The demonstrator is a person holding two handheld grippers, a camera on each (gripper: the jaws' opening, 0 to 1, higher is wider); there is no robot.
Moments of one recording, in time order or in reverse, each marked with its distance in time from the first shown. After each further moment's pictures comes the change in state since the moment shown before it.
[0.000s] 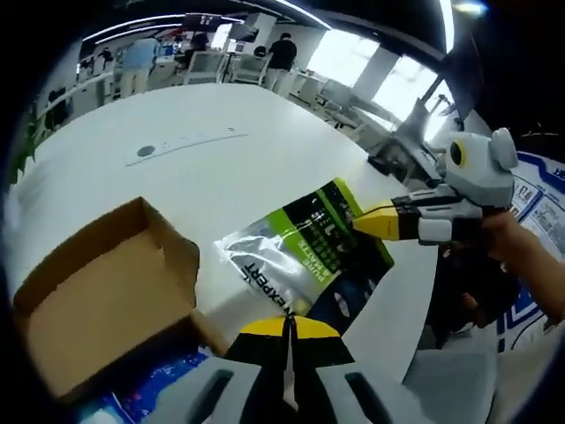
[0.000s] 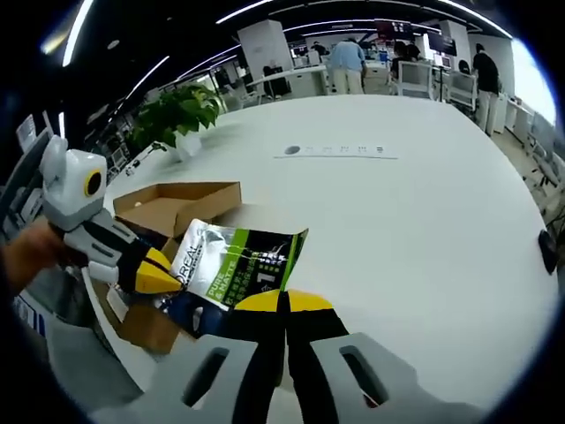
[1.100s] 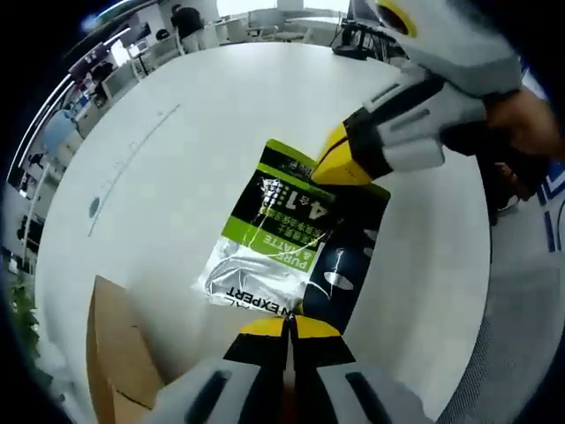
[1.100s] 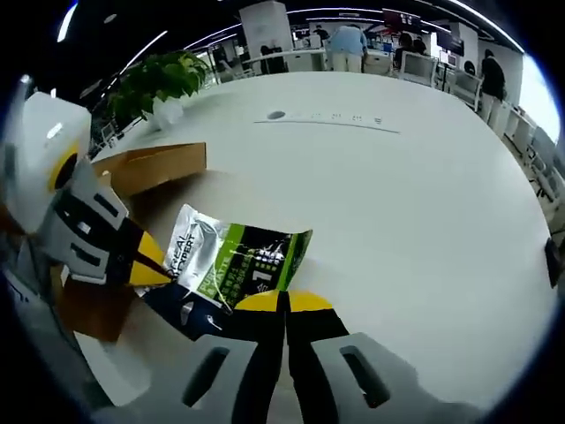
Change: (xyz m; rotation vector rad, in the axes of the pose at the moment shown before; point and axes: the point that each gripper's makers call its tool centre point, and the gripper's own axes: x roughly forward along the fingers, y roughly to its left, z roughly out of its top) left arm 0.059 0.020 -0.014 0.467 0.345 0.132; right arm 0.057 -0.036 -0.032 -0.068 0.097 -0.055
